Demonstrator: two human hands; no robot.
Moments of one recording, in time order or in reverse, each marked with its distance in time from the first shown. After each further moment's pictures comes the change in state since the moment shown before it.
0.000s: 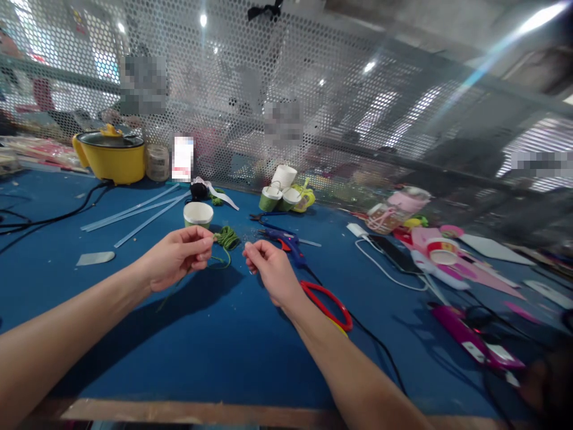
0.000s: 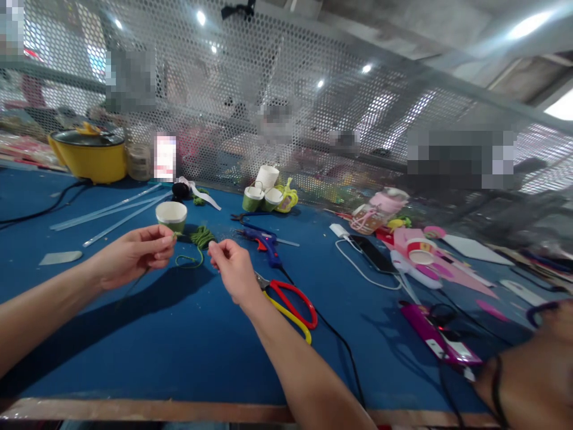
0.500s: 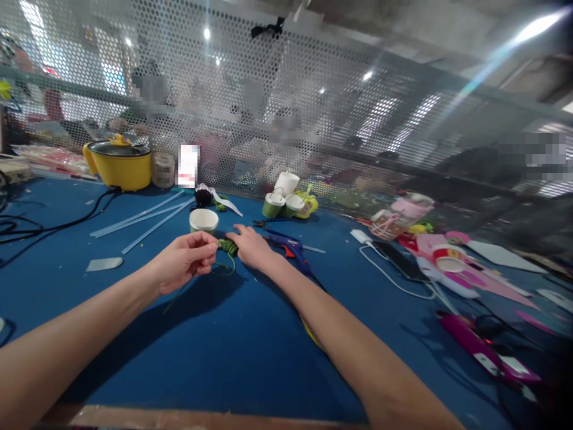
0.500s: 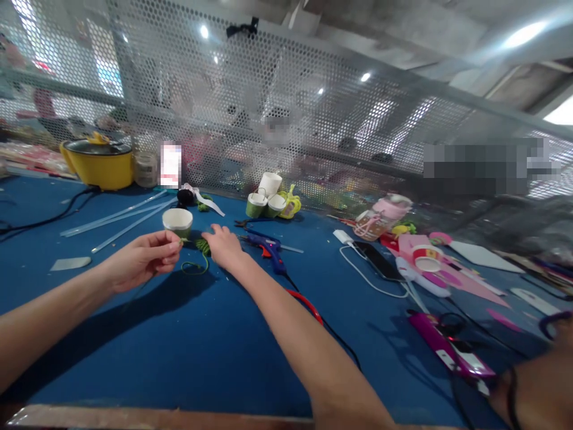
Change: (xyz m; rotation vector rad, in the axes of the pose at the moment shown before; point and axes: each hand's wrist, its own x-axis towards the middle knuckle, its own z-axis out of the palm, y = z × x) left_hand 0.004 -0.001 -0.006 0.030 -0.002 0.019; right_hand 0.073 0.000 0.016 -1.244 -0.362 -0.330
